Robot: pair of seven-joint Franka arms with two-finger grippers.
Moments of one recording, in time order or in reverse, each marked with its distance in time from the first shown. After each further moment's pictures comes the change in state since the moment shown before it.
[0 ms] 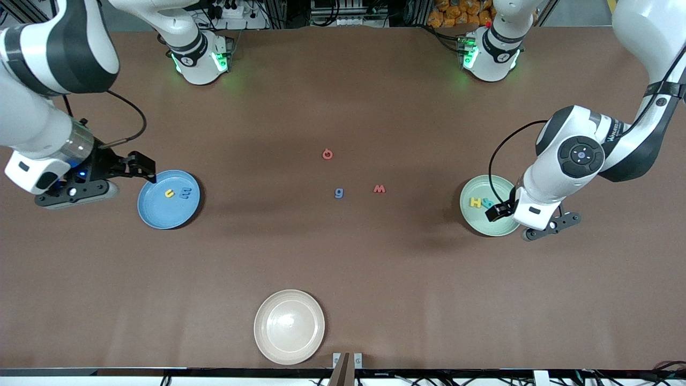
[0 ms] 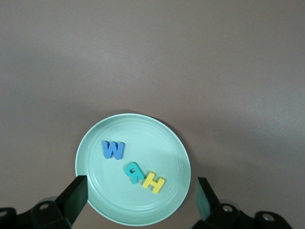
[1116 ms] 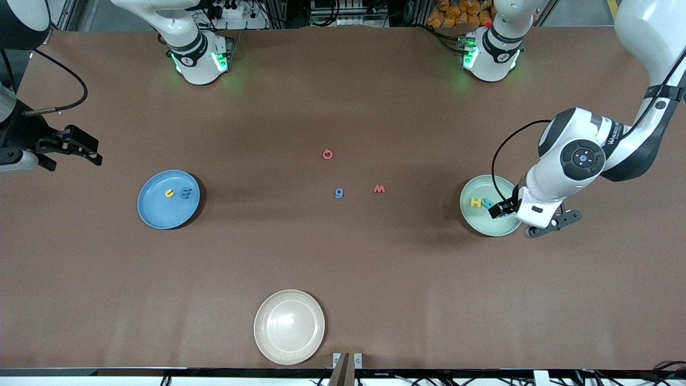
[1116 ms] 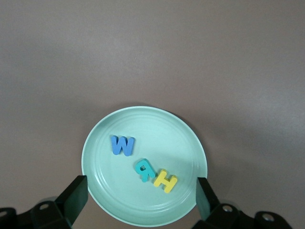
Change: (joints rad) left arm 0.040 0.000 0.001 -0.054 0.000 0.031 0.000; right arm -0.128 -0.128 -0.026 0.000 -0.002 -0.053 -0.105
